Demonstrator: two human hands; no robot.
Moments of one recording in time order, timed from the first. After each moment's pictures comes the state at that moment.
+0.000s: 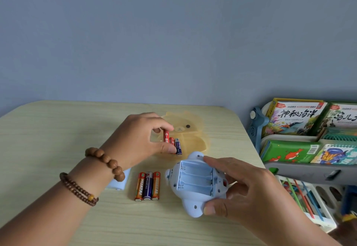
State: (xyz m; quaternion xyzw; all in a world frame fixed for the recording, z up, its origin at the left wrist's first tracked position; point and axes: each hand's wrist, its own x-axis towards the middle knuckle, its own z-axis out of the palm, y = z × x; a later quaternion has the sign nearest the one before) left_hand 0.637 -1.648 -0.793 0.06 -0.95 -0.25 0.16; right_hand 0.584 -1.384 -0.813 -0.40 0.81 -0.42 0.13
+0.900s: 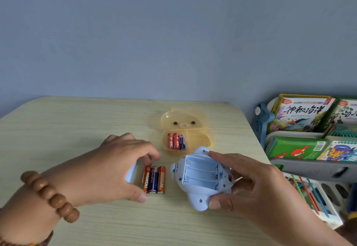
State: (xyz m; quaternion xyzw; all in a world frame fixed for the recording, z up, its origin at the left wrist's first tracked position) left_hand 0.705 -1.657 -0.792 0.02 -0.99 -0.13 -0.02; right_hand 0.585 -1.382 -0.816 -0.38 0.81 -0.43 0.13
